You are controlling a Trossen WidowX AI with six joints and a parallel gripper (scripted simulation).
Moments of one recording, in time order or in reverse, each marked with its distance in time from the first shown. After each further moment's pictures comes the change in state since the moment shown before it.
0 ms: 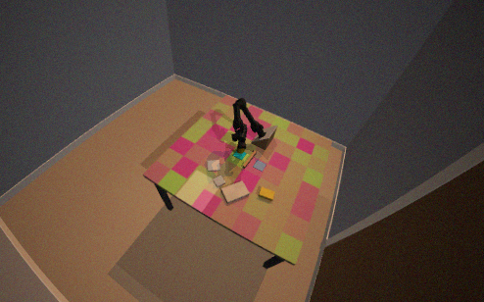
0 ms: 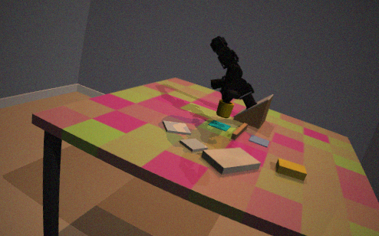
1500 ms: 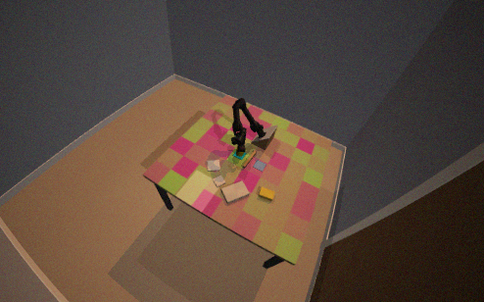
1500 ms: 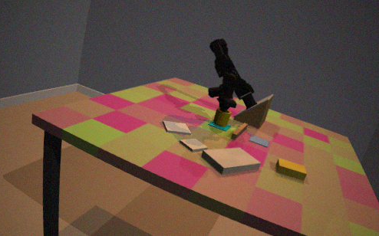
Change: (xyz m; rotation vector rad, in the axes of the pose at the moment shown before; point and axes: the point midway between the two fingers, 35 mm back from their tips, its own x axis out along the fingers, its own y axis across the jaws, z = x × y) arm 0.042 -0.002 0.002 -0.001 -0.003 -0.002
